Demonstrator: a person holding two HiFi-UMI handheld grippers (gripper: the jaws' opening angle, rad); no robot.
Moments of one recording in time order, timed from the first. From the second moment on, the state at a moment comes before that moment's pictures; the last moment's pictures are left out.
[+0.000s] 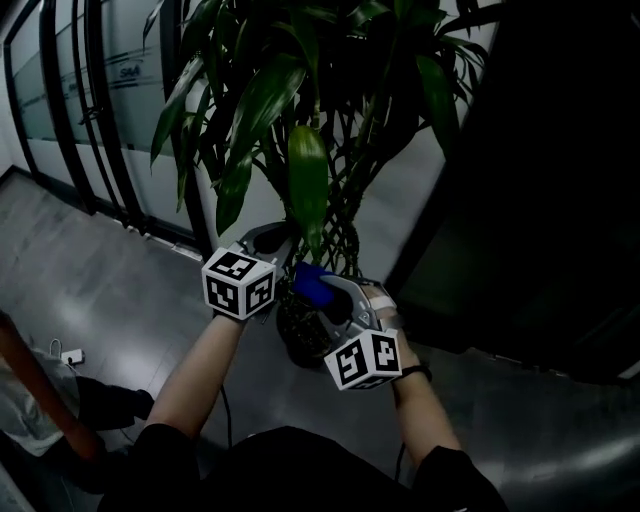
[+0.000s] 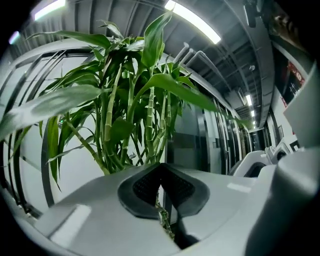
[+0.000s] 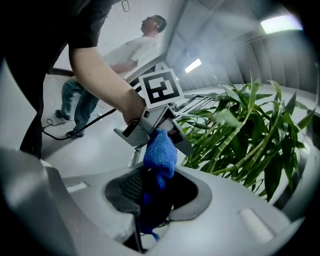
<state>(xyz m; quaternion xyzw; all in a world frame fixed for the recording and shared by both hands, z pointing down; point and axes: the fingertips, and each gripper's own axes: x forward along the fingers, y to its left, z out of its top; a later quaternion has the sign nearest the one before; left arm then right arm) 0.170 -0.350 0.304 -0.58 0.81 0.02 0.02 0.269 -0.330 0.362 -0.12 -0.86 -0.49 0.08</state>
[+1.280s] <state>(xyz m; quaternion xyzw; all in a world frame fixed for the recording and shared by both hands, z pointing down) 0.056 -0.233 0.327 -0.65 0.76 0.02 0.04 0.193 -0.278 0.267 0.17 -0.92 -0.34 -0.07</state>
